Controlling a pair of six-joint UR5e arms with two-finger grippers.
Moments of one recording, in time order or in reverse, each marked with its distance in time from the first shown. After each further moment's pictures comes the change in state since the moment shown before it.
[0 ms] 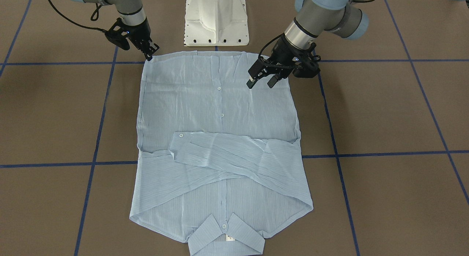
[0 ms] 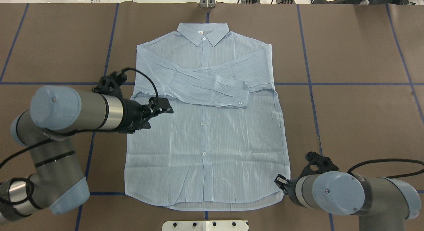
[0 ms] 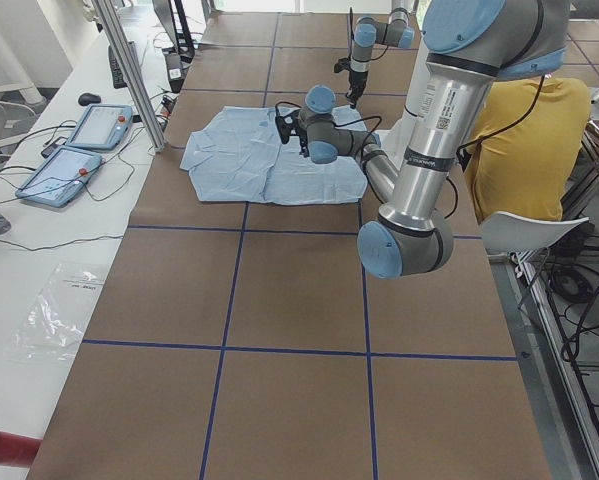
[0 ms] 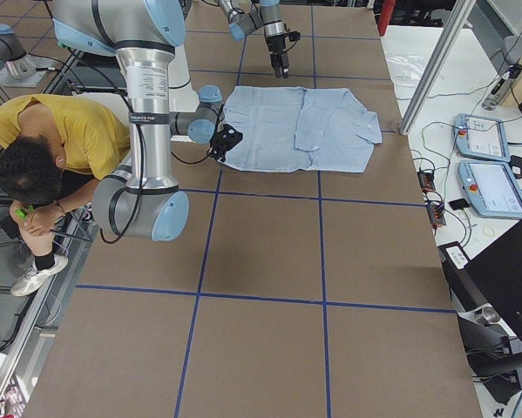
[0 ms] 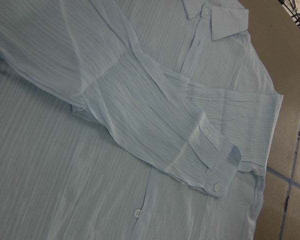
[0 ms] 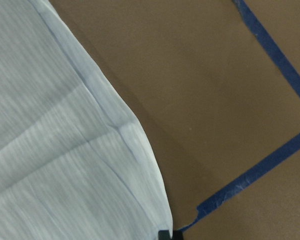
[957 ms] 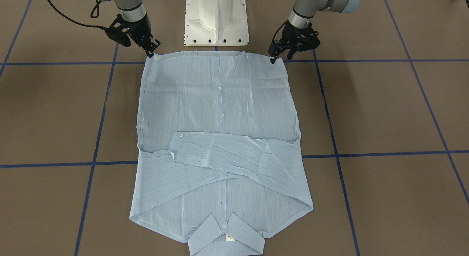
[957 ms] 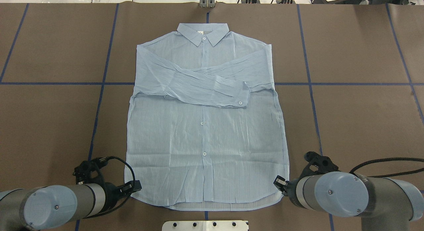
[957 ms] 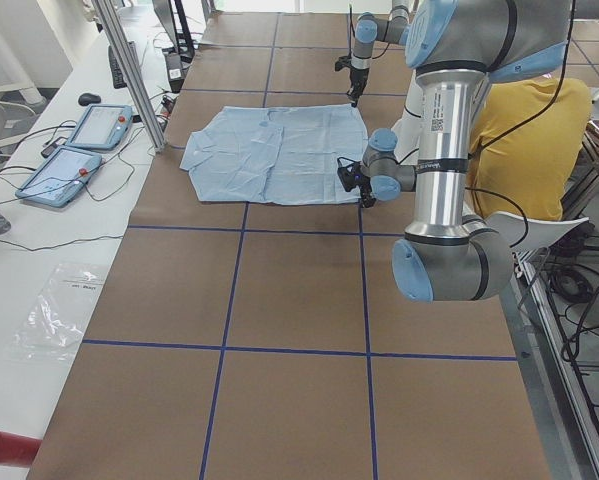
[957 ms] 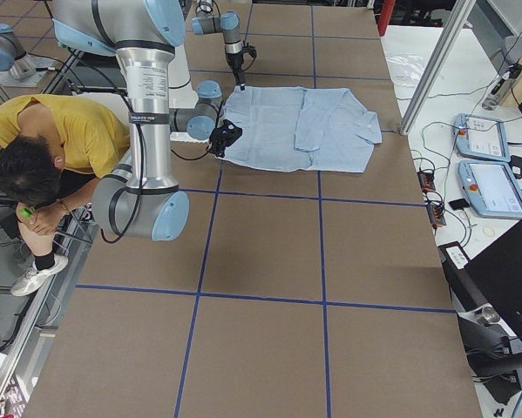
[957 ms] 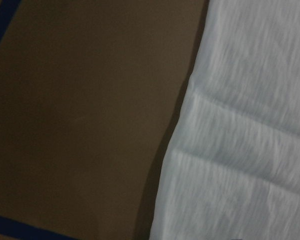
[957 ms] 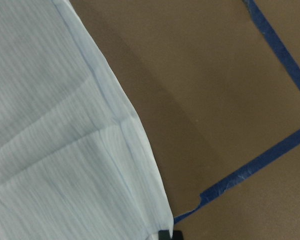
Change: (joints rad) left arm 0.368 0.281 -0.117 0.113 0.245 -0.117; right arm -0.004 -0.001 0.023 -0.007 0.004 -0.034
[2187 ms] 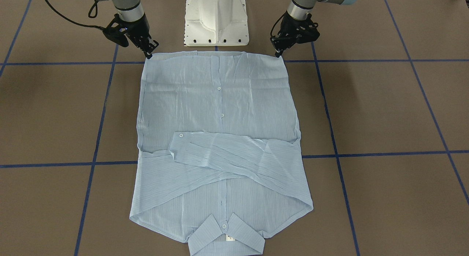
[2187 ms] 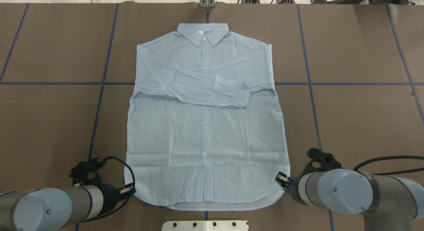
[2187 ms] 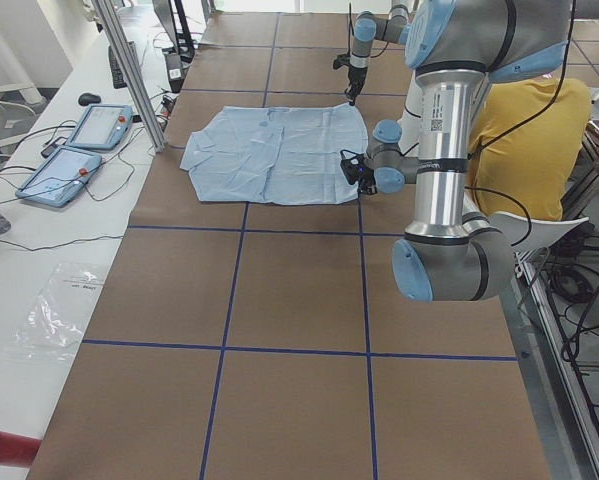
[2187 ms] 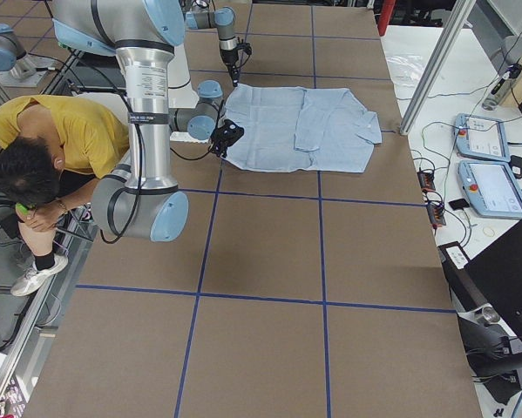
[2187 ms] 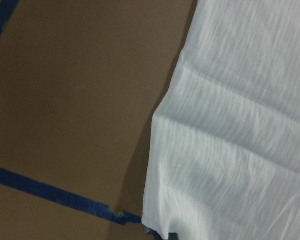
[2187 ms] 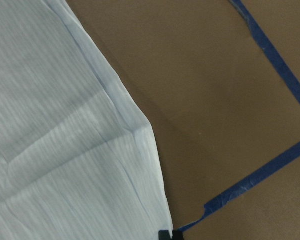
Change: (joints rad) left arm 0.005 0.006 -0.096 0.067 0.017 -0.009; right arm 0.016 -0.009 0.022 0.000 -0.011 0.000
